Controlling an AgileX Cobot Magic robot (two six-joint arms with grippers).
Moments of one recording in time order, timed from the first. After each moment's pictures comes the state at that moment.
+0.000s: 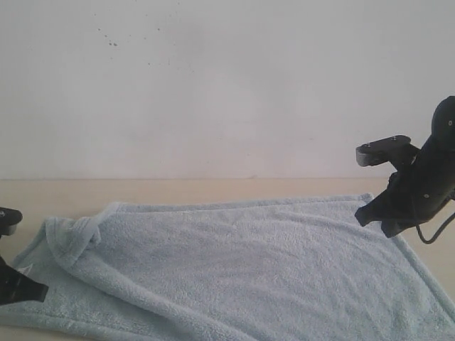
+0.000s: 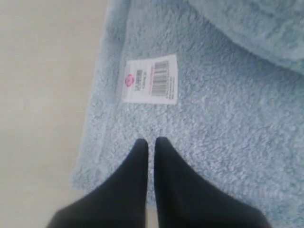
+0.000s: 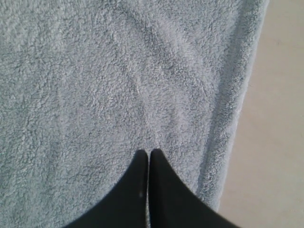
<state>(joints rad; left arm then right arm) -0.08 1.78 -0.73 -1.73 -0.22 1.81 0.09 1.94 -1.36 0.10 0.70 -0.36</state>
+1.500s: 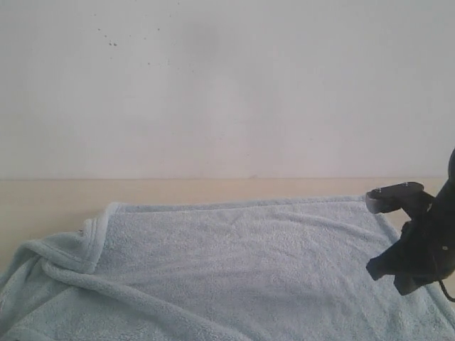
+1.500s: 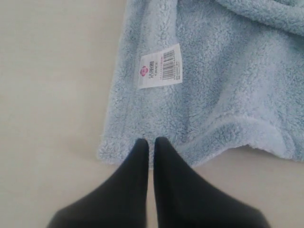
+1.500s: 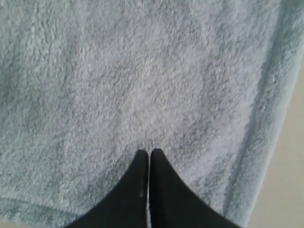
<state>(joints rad) -0.08 1.32 -0.35 -1.74 -0.19 1.60 0.09 1.84 -1.07 0.16 0.64 -0.38</state>
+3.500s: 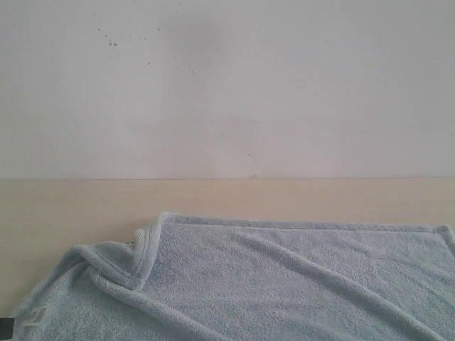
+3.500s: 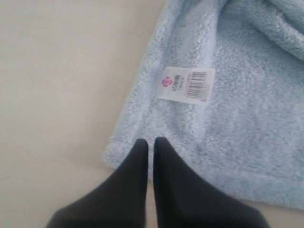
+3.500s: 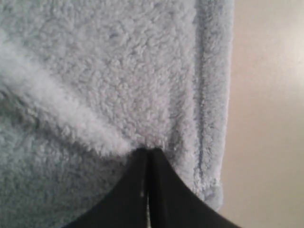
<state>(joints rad) -0.08 1.32 -0.35 -1.74 -0.06 1.59 0.10 1.66 -0.52 -0.76 0.56 0.74</state>
